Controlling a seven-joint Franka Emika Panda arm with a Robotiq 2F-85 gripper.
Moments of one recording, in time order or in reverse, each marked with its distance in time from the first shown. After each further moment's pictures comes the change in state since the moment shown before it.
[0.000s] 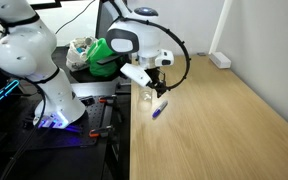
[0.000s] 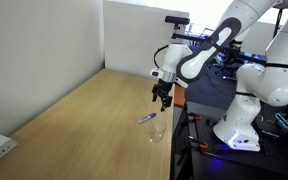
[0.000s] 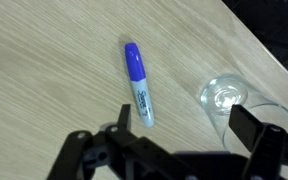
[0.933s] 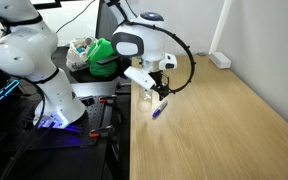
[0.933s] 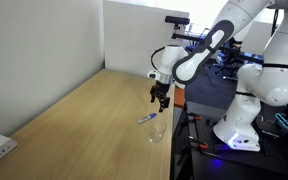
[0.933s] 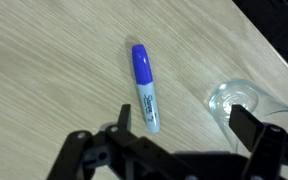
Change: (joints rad) arm -0.051 0.075 0.045 0.047 -0.006 0.000 -0.024
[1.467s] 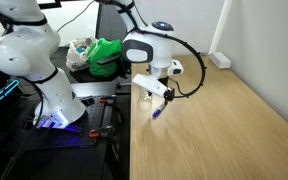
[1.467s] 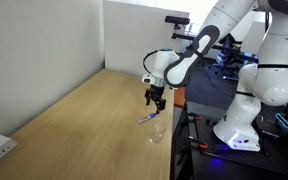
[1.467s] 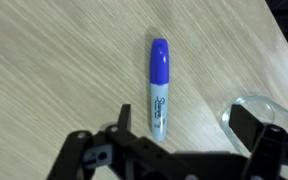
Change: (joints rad) arm -0.086 0.138 0.077 0.097 -0.008 0.000 -0.160
